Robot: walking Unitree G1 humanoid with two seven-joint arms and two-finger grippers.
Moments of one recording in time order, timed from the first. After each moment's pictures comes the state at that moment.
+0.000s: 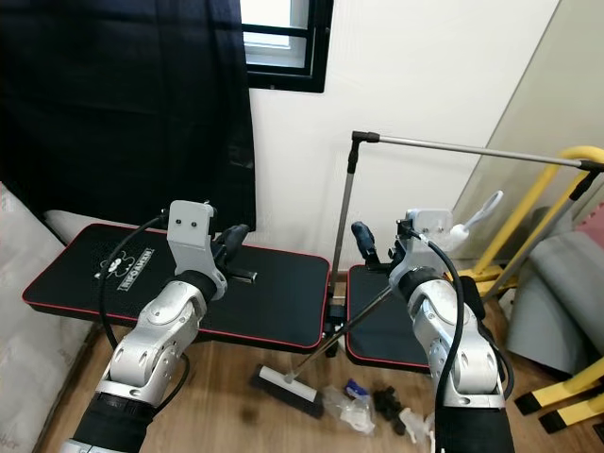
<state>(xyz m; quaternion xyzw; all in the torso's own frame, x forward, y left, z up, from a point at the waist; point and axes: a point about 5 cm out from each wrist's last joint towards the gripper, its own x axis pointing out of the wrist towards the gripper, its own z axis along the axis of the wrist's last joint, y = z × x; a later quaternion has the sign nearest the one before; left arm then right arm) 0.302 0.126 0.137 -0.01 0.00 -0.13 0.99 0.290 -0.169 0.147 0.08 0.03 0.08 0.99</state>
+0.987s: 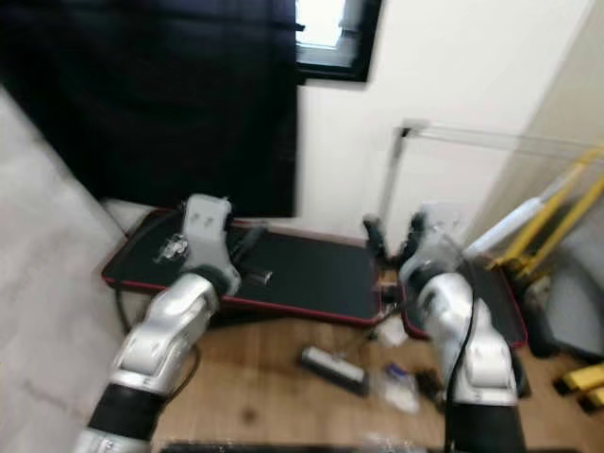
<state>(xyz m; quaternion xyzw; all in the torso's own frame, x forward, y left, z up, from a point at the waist) 0.303 0.132 0.137 -0.01 0.00 -0.15 0.99 0.293 -0.164 0.148 0.08 0.03 0.09 0.99</state>
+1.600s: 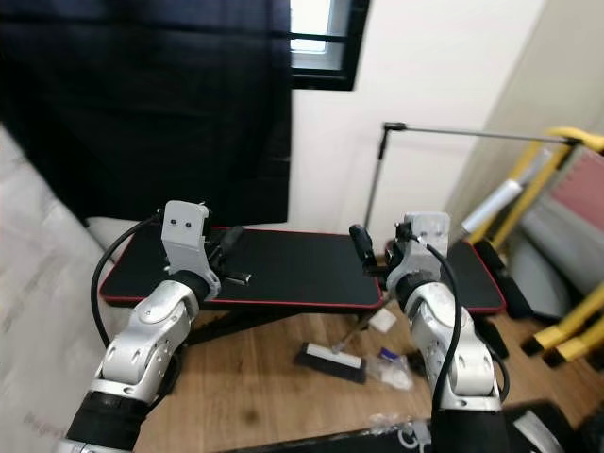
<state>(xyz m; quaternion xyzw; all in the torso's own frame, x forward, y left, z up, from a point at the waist) 0.303 0.130 0.137 -0.01 0.00 -0.15 0.99 0.292 -0.166 0.145 0.08 0.04 0.08 0.99</state>
